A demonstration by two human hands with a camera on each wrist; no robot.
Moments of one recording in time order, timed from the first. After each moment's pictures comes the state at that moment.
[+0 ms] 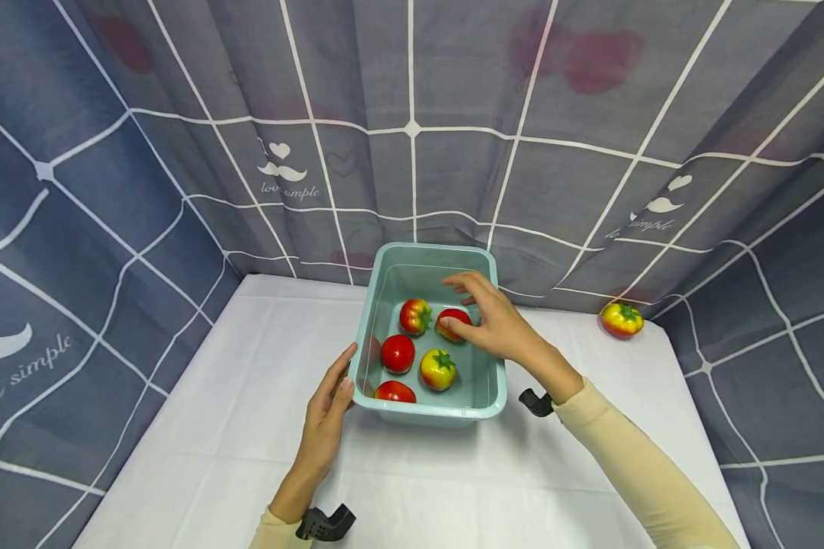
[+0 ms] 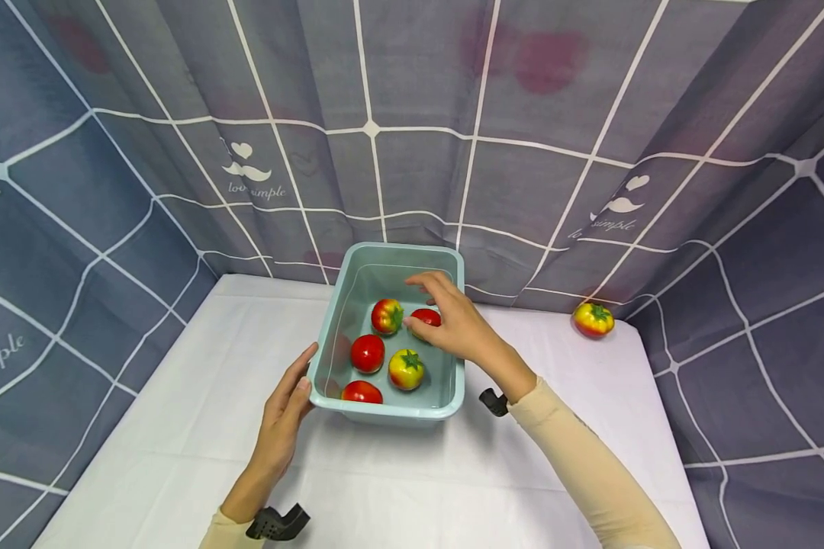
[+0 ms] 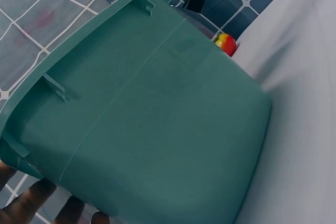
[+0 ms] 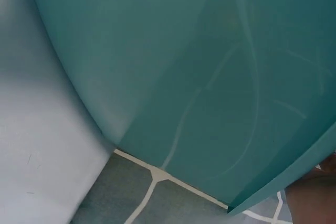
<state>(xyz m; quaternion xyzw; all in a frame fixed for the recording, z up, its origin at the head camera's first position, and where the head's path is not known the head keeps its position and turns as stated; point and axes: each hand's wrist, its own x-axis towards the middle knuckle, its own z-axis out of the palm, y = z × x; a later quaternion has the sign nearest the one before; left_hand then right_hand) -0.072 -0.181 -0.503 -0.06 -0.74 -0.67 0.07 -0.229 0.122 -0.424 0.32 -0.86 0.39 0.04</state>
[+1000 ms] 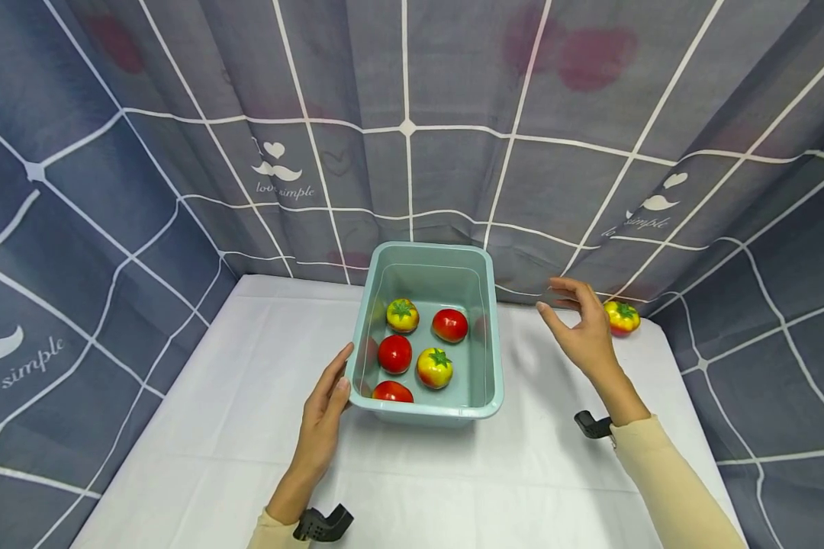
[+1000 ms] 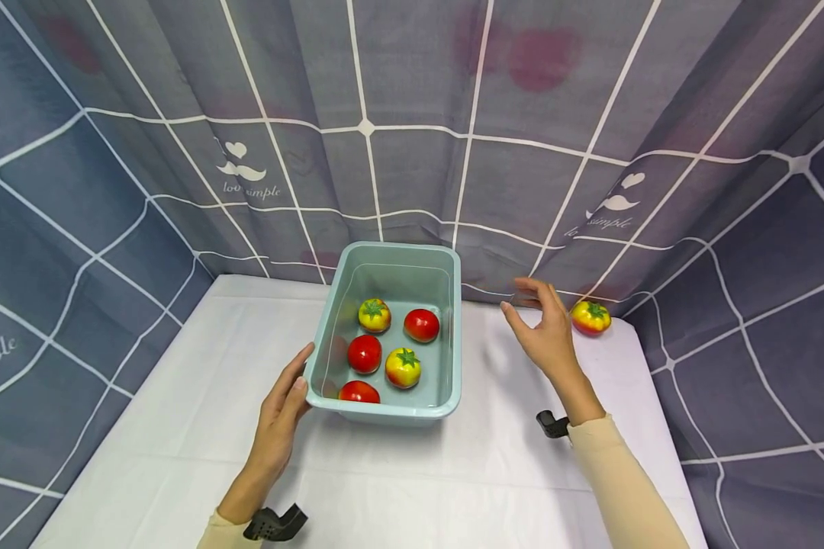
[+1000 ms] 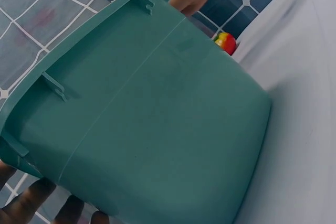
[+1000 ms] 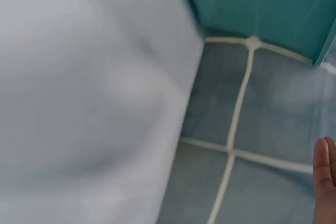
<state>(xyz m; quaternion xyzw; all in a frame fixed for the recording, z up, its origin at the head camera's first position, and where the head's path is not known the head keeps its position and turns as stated) -0.072 -0.179 -0.503 -0.05 -0.74 -0.67 0.08 -0.214 0.229 -0.455 0.17 -0.81 0.48 0.27</state>
